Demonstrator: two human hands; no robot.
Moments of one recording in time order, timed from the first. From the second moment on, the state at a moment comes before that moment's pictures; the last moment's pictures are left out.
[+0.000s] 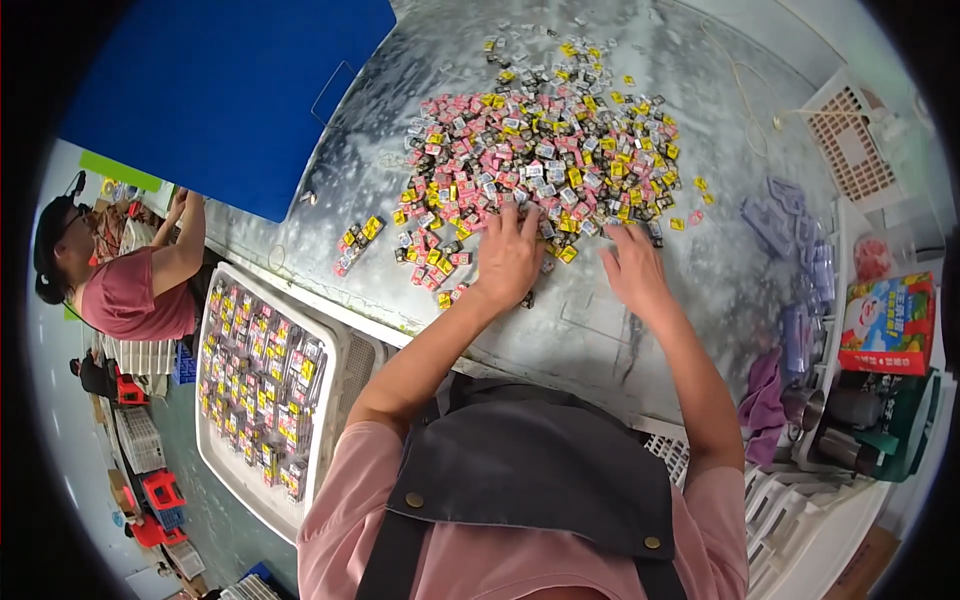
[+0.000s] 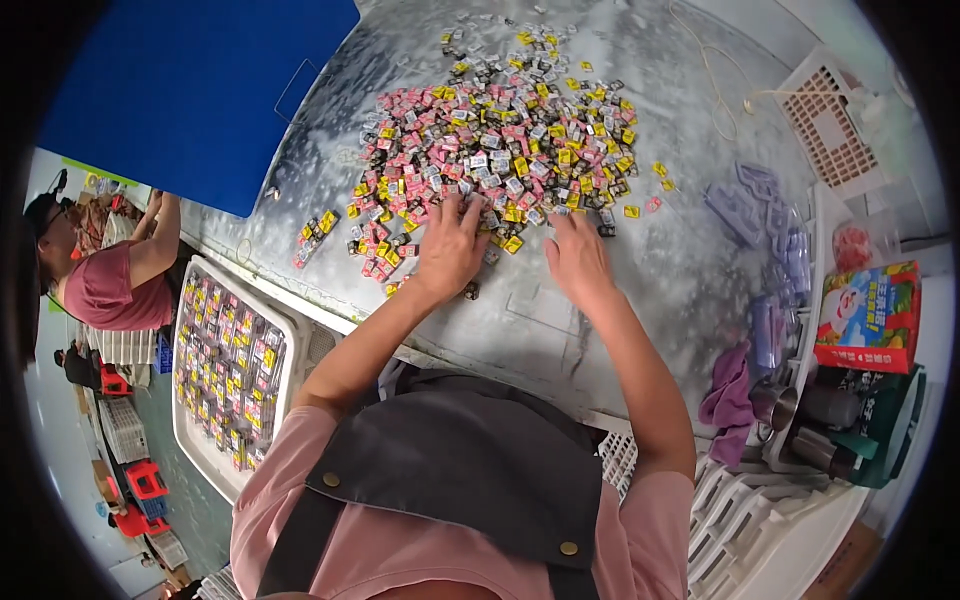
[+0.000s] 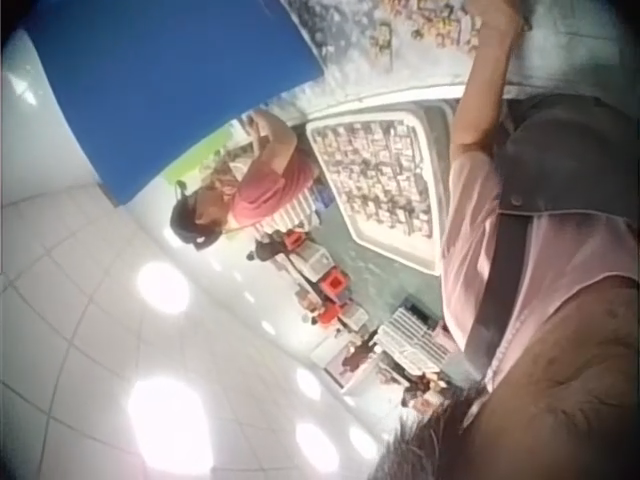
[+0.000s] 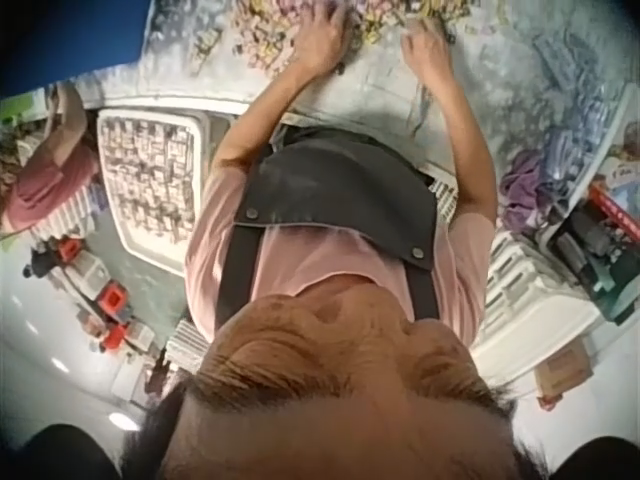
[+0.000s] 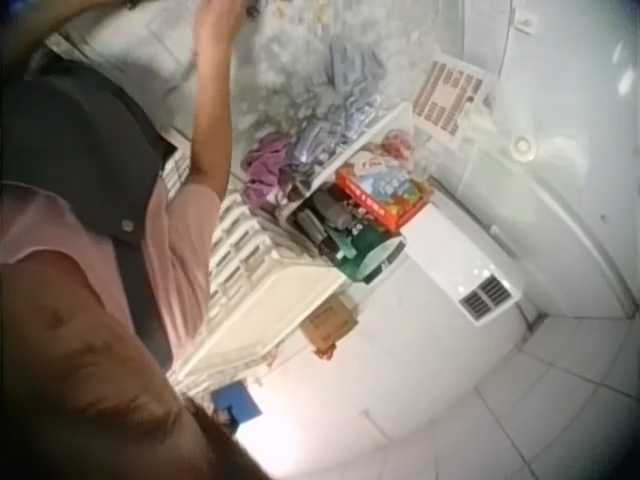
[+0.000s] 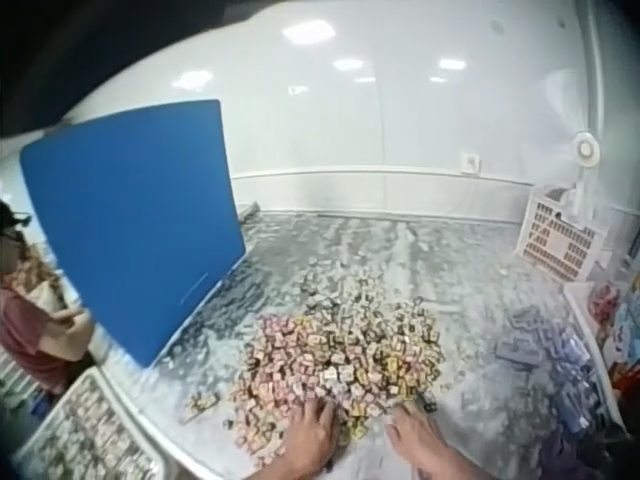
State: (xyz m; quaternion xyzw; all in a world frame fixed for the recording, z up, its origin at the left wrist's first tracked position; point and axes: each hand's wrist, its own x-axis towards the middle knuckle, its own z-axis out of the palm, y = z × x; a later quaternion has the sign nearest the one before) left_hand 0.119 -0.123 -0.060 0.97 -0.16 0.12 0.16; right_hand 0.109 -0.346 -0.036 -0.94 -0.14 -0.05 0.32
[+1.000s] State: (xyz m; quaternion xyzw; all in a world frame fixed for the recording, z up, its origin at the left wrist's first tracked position) left_hand 0.115 -0.079 -0.035 0.94 -0.22 0.00 0.27; right_hand 0.139 -0.311 -0.051 -0.91 -0.22 0.09 0.35
